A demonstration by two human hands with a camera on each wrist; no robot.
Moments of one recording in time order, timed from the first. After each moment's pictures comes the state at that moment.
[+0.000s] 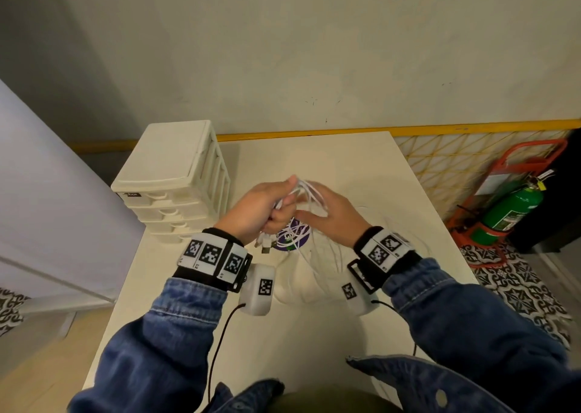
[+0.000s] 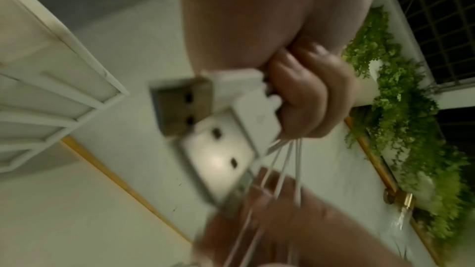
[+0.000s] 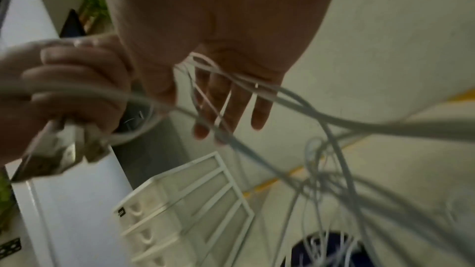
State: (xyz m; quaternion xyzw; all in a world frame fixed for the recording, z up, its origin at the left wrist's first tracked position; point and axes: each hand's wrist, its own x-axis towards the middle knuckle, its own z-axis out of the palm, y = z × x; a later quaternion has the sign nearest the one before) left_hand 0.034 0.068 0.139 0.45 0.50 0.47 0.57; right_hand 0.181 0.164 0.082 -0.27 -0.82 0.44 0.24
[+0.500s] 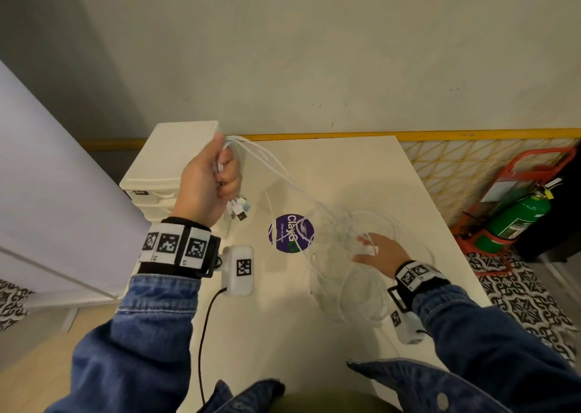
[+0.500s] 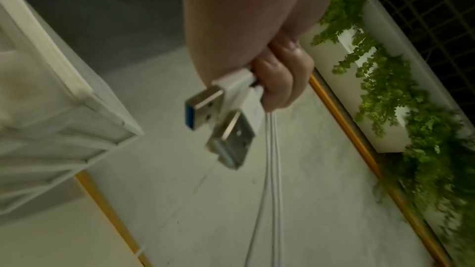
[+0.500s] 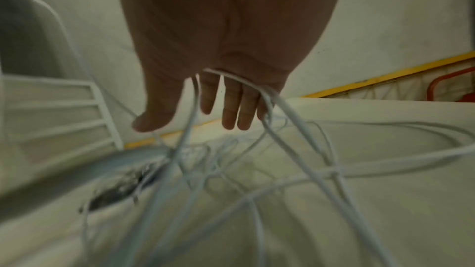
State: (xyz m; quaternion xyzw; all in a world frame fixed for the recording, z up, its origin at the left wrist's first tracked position) left_hand -0.021 0.054 0.168 0.30 0.40 0.71 0.50; right_hand 0.262 0.205 -0.010 -0.49 -0.80 0.35 0.00
